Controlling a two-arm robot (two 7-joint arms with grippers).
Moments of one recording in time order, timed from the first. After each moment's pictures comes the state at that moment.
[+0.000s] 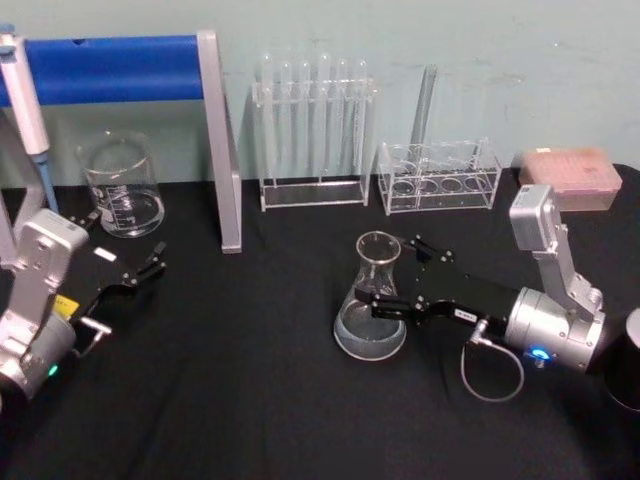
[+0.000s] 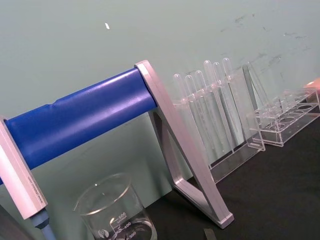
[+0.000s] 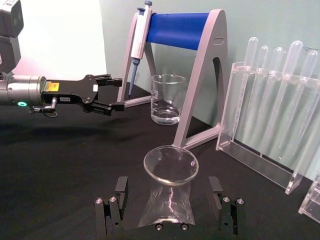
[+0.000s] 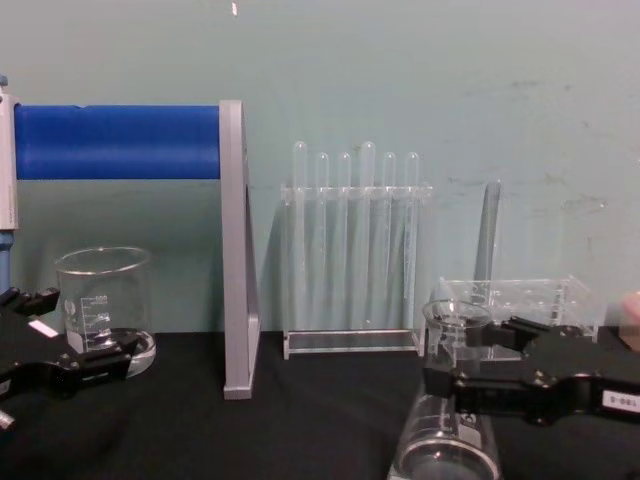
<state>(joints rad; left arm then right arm) -0.20 0.60 0.45 -1.41 -0.25 -0.12 0.03 0.36 0.48 -0.49 -1.26 0.48 -0.12 0.71</state>
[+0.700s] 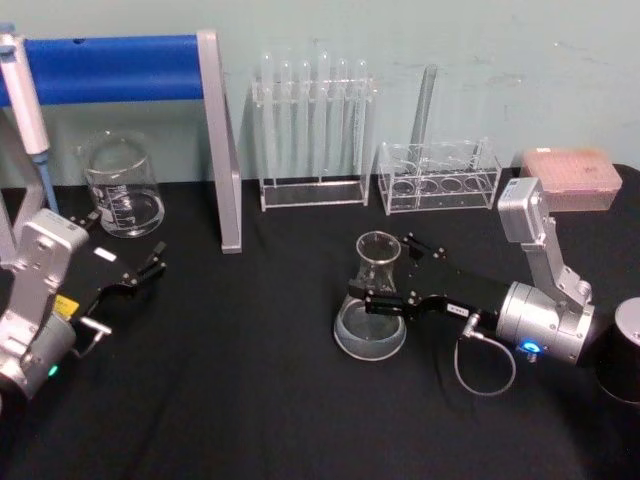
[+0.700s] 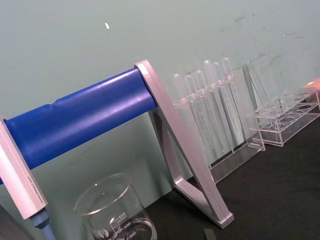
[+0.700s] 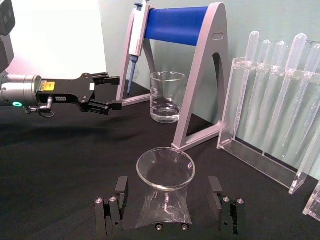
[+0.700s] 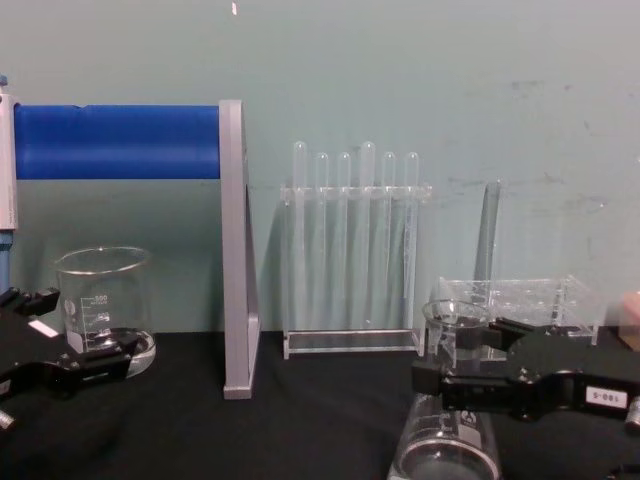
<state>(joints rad) -0.20 0.60 0.45 -1.41 -0.25 -0.12 0.03 0.40 0.45 -0.51 -1.22 0.48 -0.11 0.72</state>
